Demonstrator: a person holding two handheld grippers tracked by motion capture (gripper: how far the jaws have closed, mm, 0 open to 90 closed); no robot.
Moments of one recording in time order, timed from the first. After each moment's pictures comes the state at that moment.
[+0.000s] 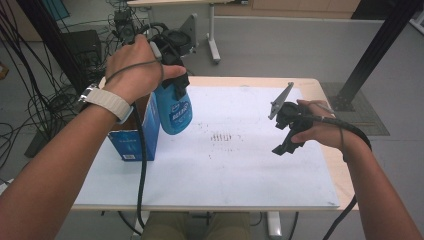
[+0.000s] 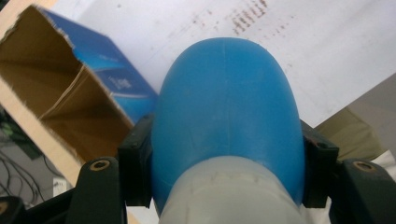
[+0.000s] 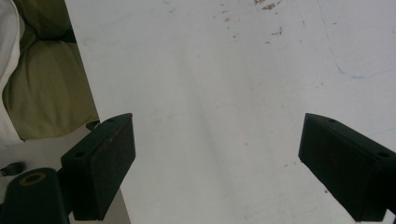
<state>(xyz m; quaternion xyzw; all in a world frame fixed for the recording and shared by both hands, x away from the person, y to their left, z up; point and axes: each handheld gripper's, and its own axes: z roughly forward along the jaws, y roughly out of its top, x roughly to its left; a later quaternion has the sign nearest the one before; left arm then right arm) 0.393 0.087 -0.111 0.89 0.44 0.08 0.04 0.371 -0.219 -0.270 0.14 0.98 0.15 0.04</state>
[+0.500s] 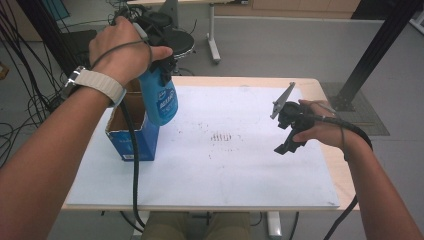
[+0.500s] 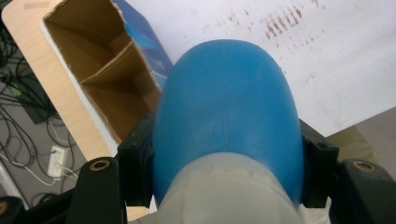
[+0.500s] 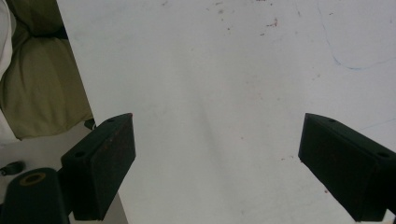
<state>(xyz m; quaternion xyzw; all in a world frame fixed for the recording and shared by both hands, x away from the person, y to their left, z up) 0.404 0.112 -0.085 0.85 0.52 0.09 0.03 0.375 -0.224 -0.272 0.14 0.98 0.14 0.04</state>
